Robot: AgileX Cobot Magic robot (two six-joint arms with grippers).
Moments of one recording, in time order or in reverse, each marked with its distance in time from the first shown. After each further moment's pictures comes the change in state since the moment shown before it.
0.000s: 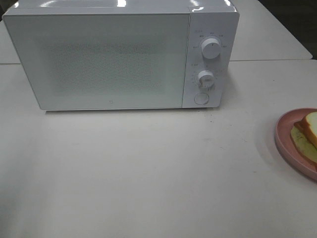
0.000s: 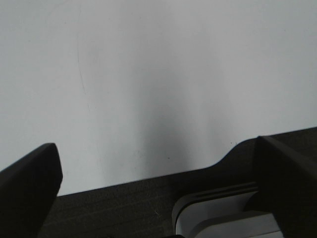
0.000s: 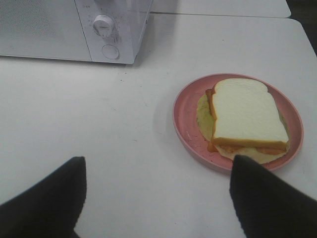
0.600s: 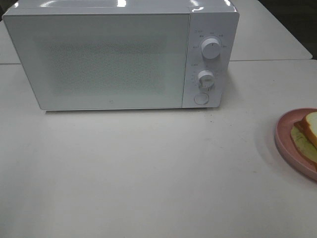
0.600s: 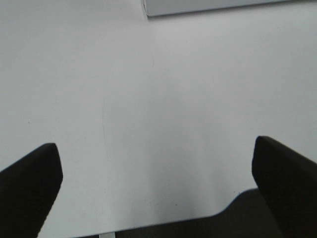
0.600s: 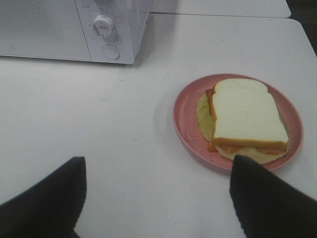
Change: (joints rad) left arm 0.050 -0.362 0.000 -0.008 0.001 0.001; right arm 0.000 0.000 0.000 0.000 0.000 0.000
